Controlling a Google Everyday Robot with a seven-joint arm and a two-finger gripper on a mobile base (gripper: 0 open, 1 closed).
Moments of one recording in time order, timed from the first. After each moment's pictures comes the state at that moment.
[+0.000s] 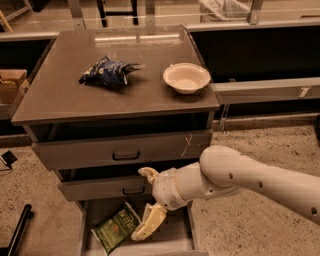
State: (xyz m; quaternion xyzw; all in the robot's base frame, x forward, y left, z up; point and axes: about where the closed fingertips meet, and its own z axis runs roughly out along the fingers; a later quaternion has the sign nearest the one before) arm 0.399 0.067 0.668 -0.60 0.64 0.35 0.32
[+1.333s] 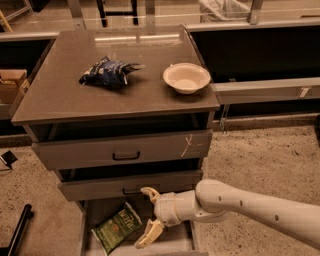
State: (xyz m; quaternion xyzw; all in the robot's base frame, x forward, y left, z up) arm 0.421 0.075 0.523 -0.56 0.62 0.40 0.37
